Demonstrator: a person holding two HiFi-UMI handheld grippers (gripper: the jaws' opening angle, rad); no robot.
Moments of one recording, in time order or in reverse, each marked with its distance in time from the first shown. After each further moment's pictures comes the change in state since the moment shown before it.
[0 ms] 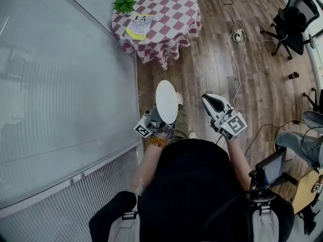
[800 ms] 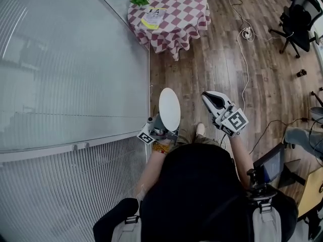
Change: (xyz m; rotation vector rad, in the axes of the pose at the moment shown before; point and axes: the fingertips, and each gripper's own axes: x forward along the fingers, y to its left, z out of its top) left arm -0.080 -0.153 -0.057 0.098 0.015 0.026; right arm -0.066 0.124 0.001 -0.028 -0.040 0.104
